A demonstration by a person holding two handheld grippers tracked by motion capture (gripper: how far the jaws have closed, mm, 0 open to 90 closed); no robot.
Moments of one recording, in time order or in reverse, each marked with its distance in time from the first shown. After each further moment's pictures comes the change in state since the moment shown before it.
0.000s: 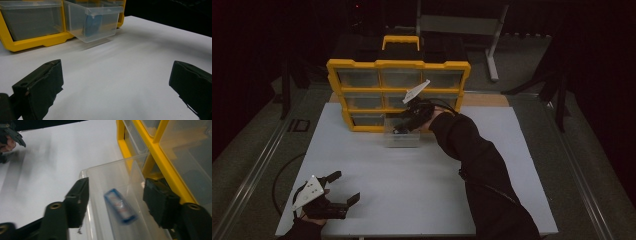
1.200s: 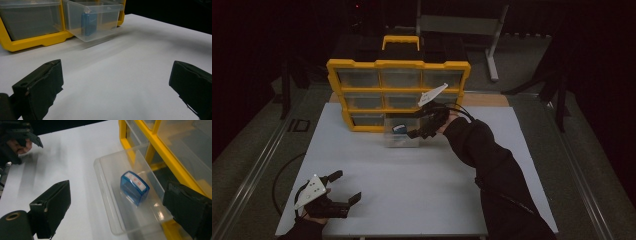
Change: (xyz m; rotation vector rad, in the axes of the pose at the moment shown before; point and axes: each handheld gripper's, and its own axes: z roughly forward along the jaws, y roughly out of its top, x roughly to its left) left arm 0.000 0.001 0.004 0.011 0.004 0.004; right arm 0.019 -0.023 -0.039 -0.049 -0.015 0.035
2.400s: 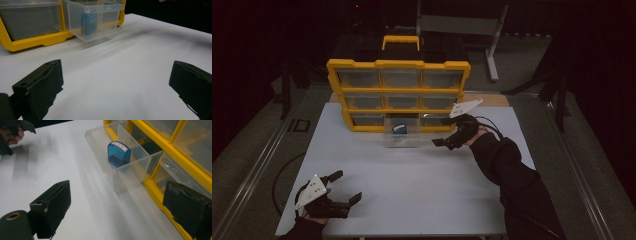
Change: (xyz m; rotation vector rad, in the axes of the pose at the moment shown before) left arm -0.001 0.000 0.001 0.007 0.001 0.011; right arm 0.018 -0.067 -0.058 -0.065 -0.137 0.049
